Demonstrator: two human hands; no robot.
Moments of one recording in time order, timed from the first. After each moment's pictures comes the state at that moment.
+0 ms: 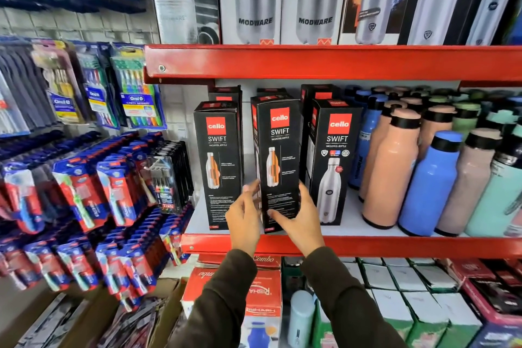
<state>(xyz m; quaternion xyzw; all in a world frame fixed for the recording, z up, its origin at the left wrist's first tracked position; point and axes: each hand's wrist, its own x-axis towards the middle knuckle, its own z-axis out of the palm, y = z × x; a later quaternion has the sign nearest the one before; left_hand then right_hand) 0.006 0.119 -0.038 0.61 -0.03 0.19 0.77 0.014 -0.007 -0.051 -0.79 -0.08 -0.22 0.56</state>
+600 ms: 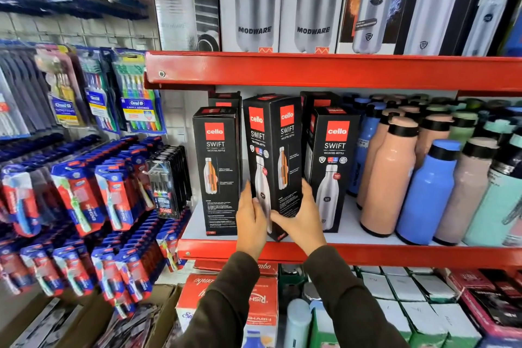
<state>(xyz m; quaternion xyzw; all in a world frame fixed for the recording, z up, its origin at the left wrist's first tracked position) 0.023 0.107 -0.048 0.74 -0.06 0.26 0.62 0.017 -0.014 -0.032 -0.78 -0.09 -0.23 0.57</state>
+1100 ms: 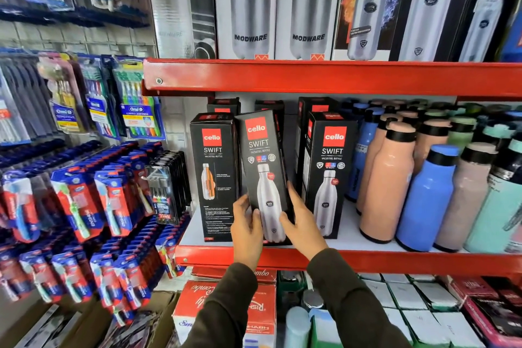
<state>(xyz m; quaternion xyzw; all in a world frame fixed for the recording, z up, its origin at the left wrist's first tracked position) 0.022 0.108 -0.062 0.70 -0.05 0.26 0.66 0.026 -0.029 -0.035 -0.85 -0.15 -0.15 0.49</state>
